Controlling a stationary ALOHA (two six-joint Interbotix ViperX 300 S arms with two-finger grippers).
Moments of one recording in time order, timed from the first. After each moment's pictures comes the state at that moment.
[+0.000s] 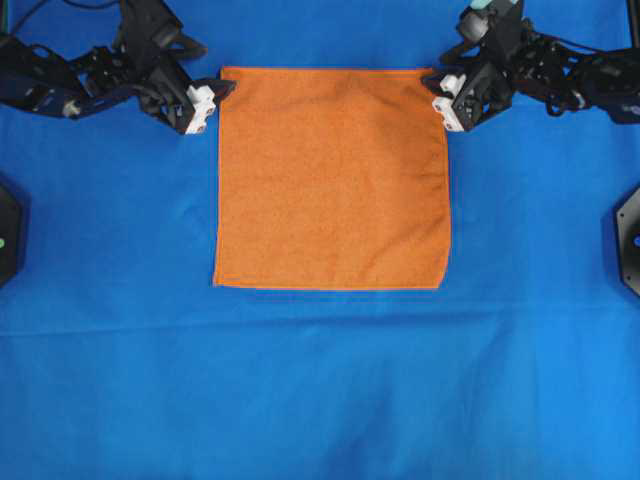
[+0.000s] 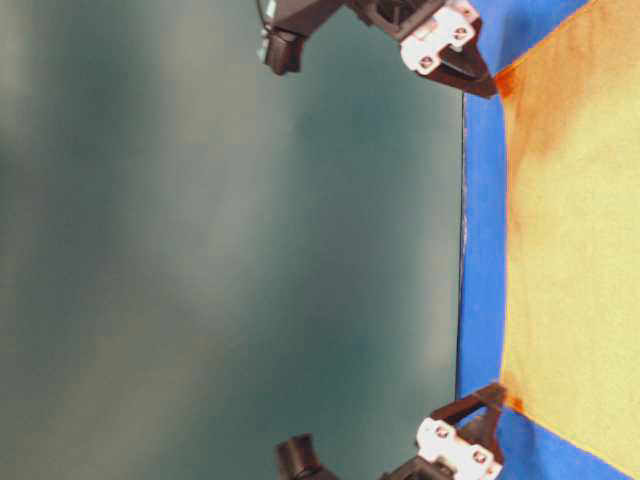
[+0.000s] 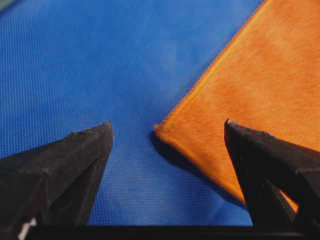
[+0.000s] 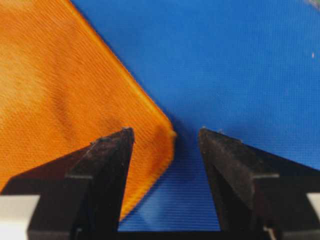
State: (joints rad) left arm 0.60 0.18 0.93 -0.03 -0.48 -0.04; right arm -0.63 0.08 0.91 0.09 -0.28 0.01
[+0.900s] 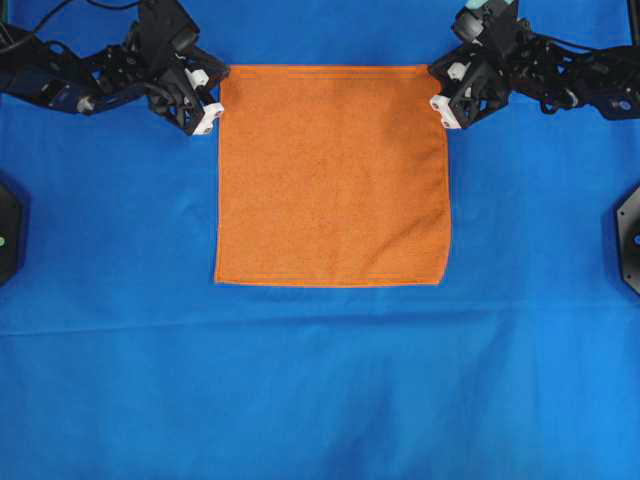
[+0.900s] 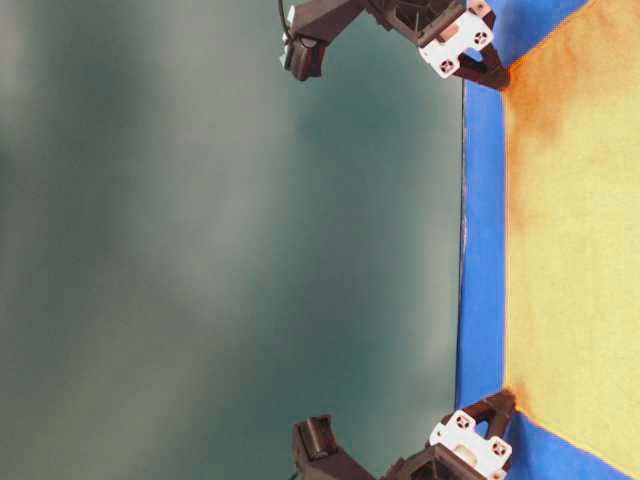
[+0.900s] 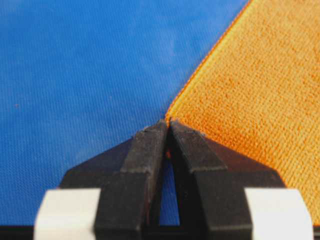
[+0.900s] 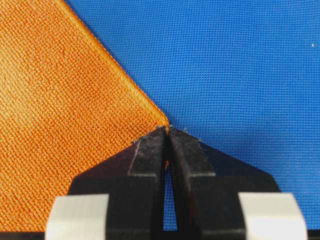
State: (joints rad) left arm 0.59 0.19 0.90 -0.03 -0.43 0.01; right arm -0.64 0.11 0.90 0.09 -0.31 0.01
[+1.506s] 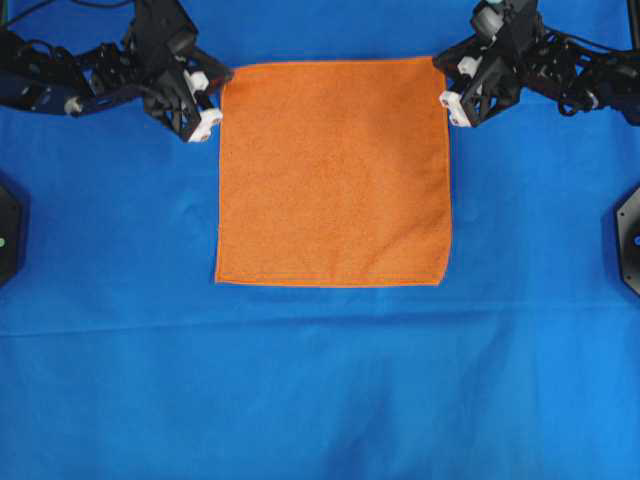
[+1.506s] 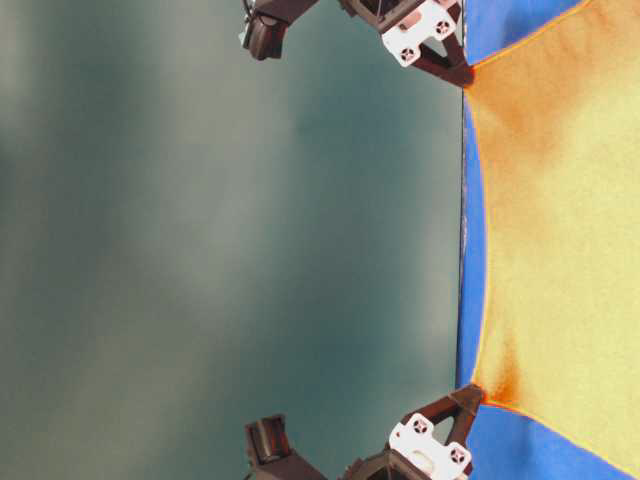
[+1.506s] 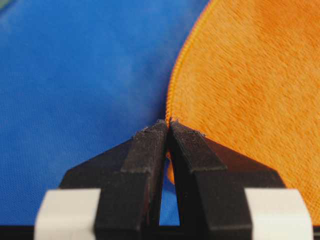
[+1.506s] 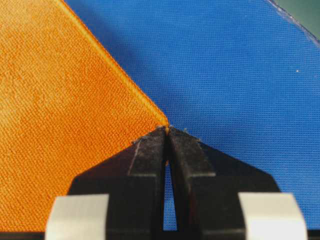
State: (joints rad) left arm 0.53 0.05 0.90 -0.03 -0.31 0.01; right arm -0.62 -0.01 0.94 0.09 -0.30 0.02
